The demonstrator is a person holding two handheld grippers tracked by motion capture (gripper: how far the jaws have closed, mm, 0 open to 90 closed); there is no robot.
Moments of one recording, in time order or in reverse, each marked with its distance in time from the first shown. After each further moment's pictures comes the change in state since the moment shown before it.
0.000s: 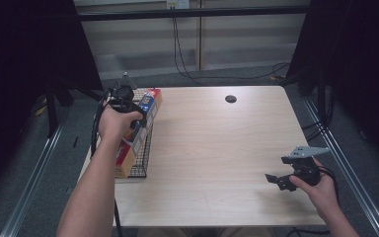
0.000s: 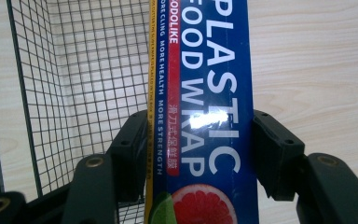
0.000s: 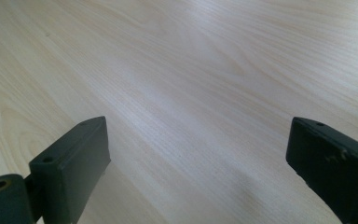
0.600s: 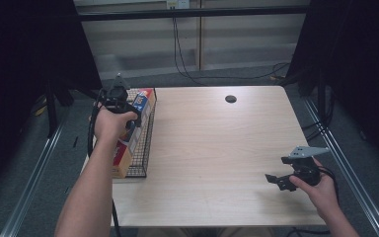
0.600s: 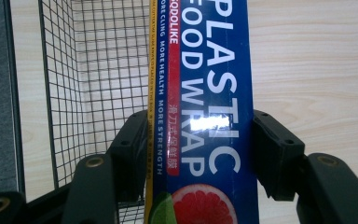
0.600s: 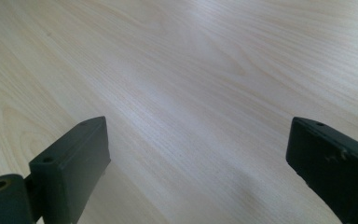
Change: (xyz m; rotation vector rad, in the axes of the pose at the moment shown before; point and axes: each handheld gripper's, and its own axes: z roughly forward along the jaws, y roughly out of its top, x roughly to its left) left arm 0.012 -0.003 0.000 -0.024 0.037 -0.041; right arm 0.000 0.000 0.000 0.003 0.004 0.004
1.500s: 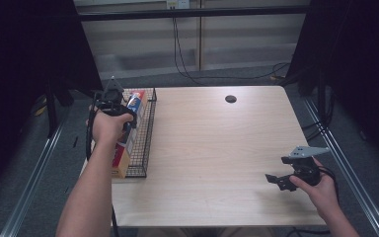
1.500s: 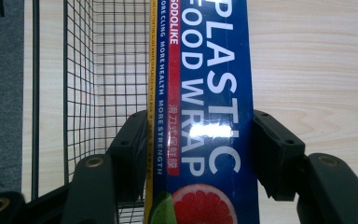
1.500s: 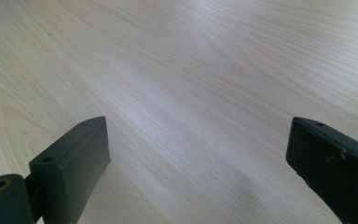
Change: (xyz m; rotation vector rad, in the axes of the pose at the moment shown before) left arm 0.014 -0.005 0.007 -0.006 0.029 -0.073; right arm 0.000 0.000 0.000 -0.002 0.002 -0.004
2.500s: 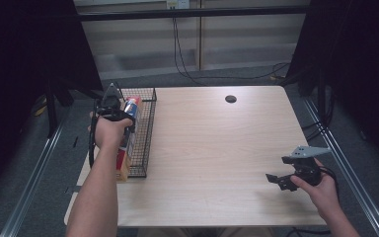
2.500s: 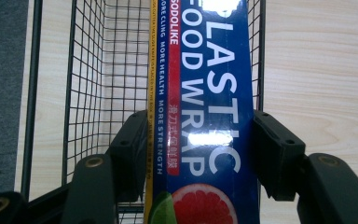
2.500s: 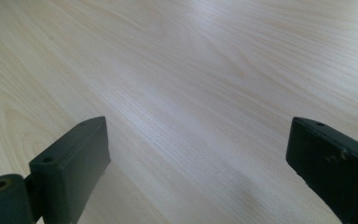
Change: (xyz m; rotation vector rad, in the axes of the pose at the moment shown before) left arm 0.009 -0.006 0.024 0.016 0.022 -0.074; right arm -0.001 -0.001 -0.002 -0.010 0.002 0.009
